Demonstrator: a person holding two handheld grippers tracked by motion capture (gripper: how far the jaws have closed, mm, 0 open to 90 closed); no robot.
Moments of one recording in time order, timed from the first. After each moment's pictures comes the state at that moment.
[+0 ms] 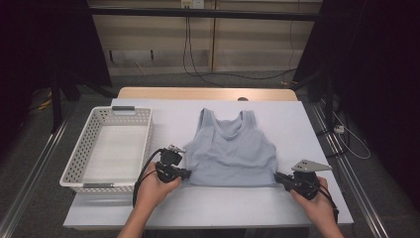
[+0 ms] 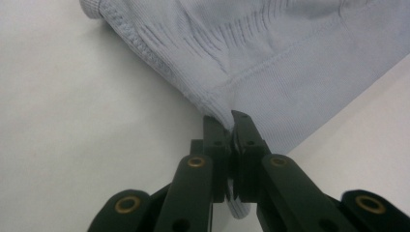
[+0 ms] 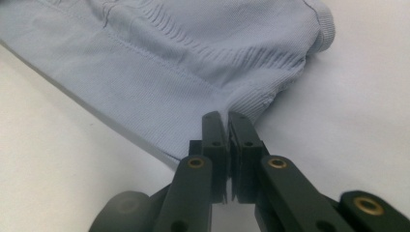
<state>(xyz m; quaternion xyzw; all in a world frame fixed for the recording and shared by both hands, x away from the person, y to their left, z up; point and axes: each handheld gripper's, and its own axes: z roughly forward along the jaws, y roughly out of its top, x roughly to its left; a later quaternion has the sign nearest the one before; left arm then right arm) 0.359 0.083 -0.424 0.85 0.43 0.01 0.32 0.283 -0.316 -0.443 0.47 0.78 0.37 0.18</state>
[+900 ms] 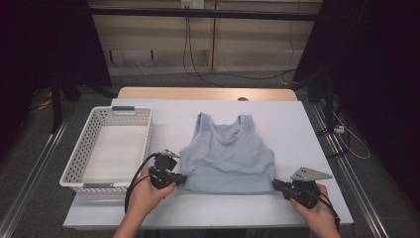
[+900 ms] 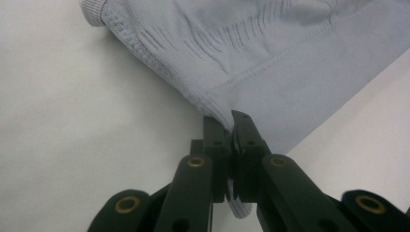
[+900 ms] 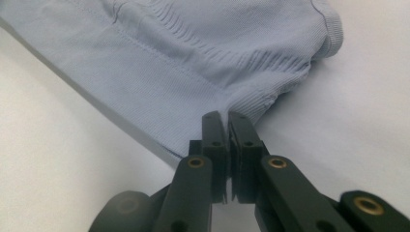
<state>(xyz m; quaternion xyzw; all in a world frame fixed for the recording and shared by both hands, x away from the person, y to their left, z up) 0.343 0.095 -0.418 0.85 0.42 0.00 0.32 0.263 -0.308 -0.443 0.45 0.79 0.38 0.18</state>
